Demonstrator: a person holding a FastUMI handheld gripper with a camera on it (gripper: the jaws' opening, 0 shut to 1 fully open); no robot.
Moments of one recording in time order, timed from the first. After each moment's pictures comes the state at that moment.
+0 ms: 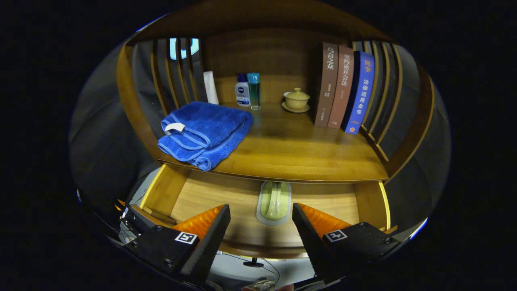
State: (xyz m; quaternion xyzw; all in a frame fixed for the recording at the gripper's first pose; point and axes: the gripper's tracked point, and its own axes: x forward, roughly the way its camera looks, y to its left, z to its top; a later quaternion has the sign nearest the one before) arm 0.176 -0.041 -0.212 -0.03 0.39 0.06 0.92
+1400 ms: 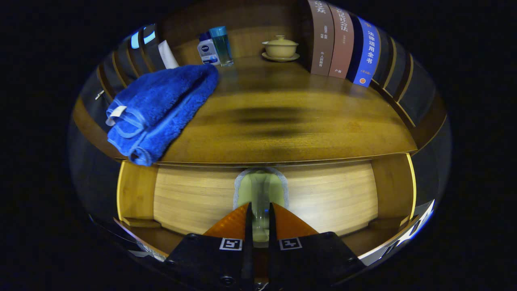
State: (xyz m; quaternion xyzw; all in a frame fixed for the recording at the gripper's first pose) arm 0.180 -0.053 -0.275 0.03 0.51 0.00 0.86
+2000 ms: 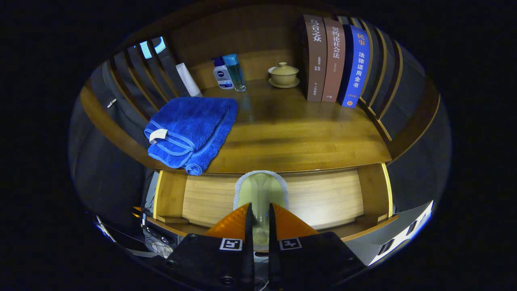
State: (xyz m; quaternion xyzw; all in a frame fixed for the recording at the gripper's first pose) arm 0.174 -0.048 -0.188 0.05 0.49 0.03 0.87
